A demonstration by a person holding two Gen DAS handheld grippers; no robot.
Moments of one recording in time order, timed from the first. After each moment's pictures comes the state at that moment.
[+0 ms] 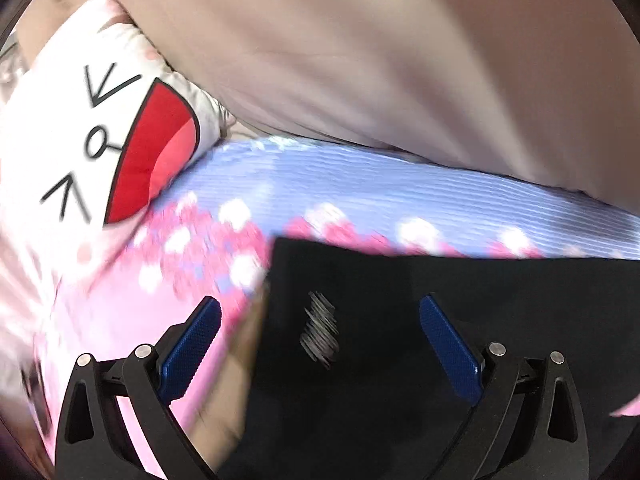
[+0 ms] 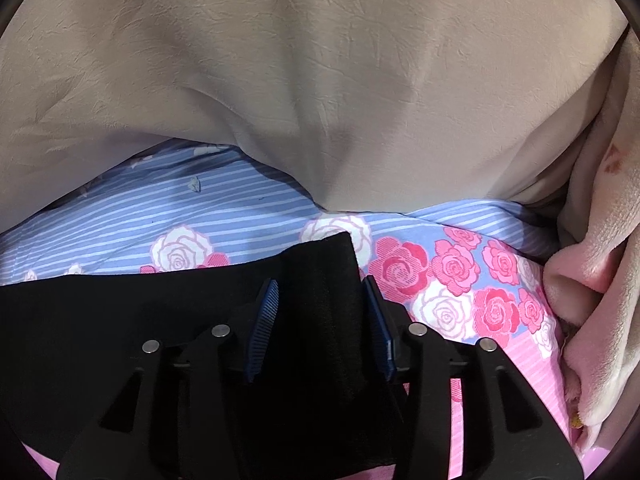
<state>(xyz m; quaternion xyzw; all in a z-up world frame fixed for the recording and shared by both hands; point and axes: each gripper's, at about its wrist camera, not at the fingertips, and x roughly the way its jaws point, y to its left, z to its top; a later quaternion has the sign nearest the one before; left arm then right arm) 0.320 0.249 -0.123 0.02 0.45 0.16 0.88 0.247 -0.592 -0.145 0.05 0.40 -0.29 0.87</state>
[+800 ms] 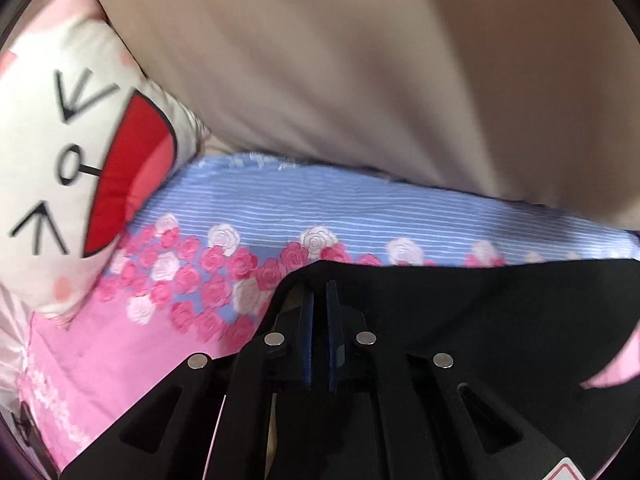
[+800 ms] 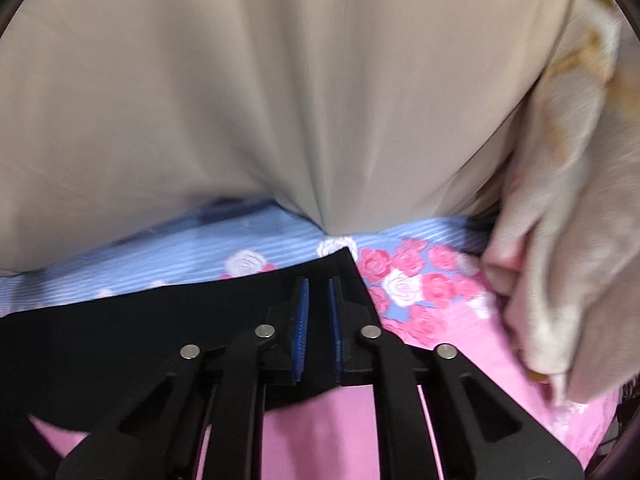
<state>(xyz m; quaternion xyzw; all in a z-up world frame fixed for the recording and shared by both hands) 0.286 0.282 -0.086 -0.02 0.44 0.04 0.90 0.174 -0.517 -0.040 0.07 0.33 -0.29 0.90</state>
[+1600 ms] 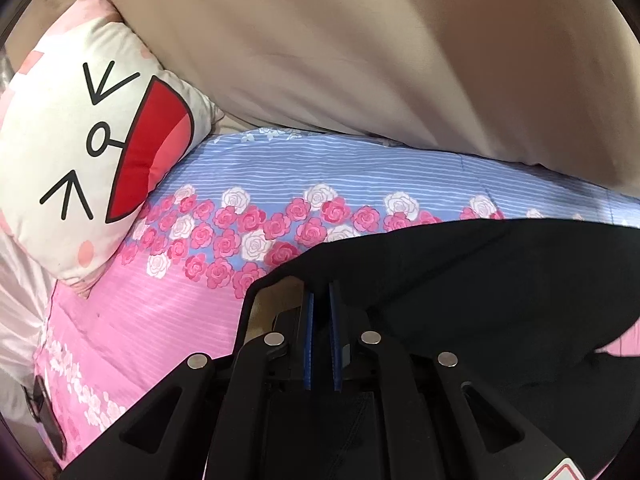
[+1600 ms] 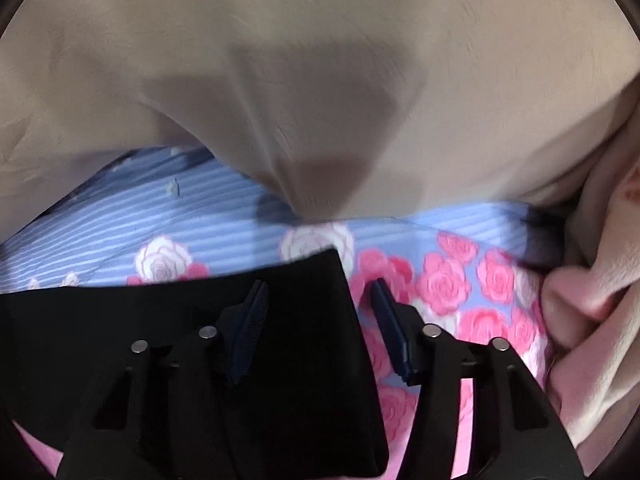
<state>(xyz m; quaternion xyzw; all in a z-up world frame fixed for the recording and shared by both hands) 0.261 0.258 -0.107 0.01 0.46 0.09 0.88 0.267 -0.596 -0.131 0.06 0.45 -0.25 0.85</state>
